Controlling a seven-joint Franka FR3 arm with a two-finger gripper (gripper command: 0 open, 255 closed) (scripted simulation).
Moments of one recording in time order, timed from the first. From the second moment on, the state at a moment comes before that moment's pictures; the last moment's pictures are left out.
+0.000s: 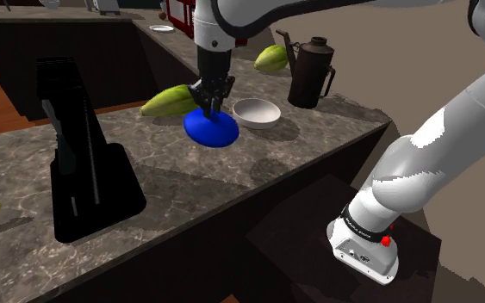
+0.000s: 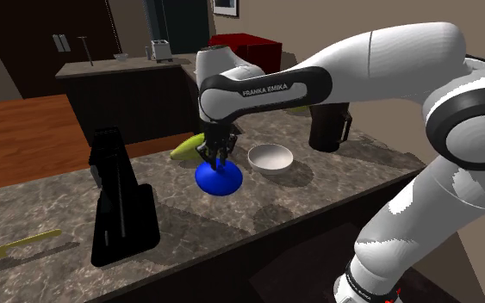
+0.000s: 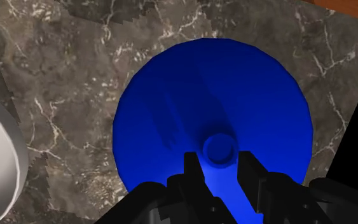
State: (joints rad) arm 0.04 -0.23 0.39 -2.08 0.08 1.90 0.35
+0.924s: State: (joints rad) arm -0.05 -0.26 0.24 -2.02 0.06 1.80 0.13
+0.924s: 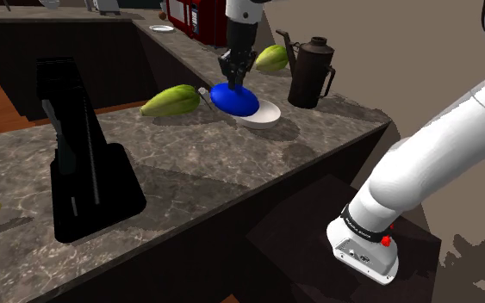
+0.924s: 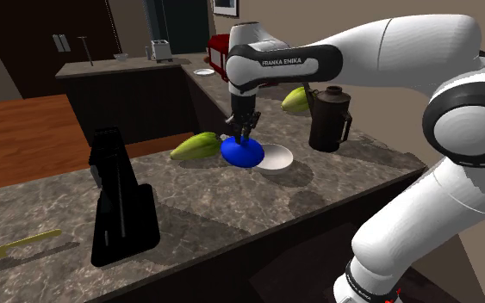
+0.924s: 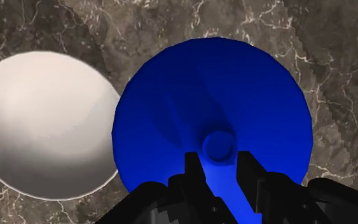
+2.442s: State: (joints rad) arm -0.18 -0.15 0.04 -1.98 0.02 1.86 -0.18
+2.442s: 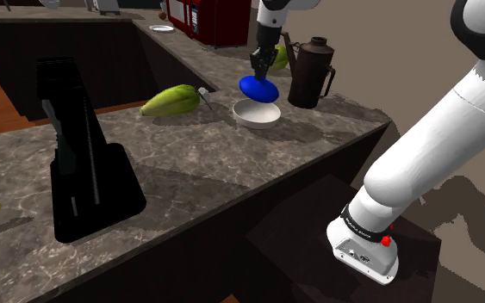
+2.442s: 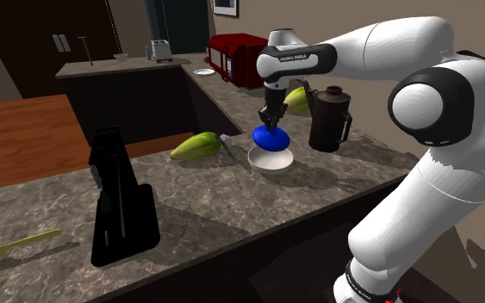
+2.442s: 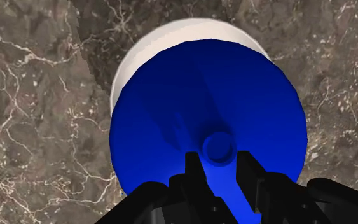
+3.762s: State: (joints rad) arm -0.18 -0.12 0.04 -2.11 0.02 2.02 -0.18
